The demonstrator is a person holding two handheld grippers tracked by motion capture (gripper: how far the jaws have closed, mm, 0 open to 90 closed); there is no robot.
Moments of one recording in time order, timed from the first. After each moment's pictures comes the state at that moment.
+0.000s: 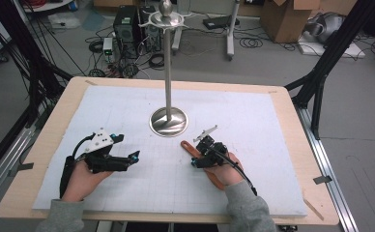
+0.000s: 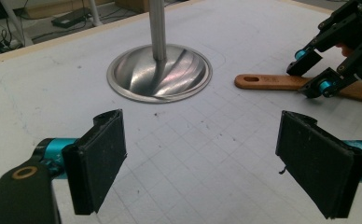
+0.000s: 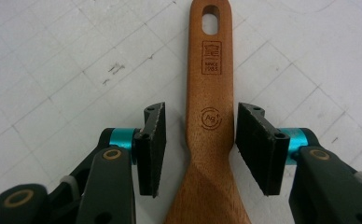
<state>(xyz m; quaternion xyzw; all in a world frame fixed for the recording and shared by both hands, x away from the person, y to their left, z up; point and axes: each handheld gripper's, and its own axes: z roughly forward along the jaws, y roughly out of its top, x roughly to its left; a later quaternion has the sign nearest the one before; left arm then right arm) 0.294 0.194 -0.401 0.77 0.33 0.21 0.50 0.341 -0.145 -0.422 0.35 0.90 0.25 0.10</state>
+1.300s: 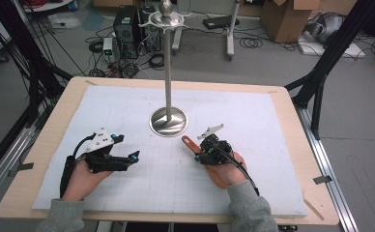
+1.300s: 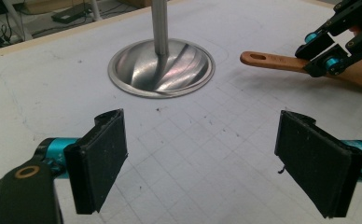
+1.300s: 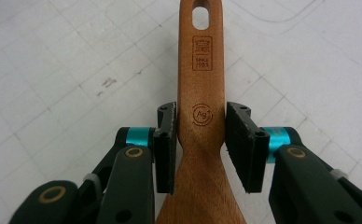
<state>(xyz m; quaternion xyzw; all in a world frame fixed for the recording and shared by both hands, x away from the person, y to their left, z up) 0.297 0.195 -0.403 0.77 0.34 0.21 0.50 0.339 -0.155 -0.411 0.36 0.88 0.28 0.13</state>
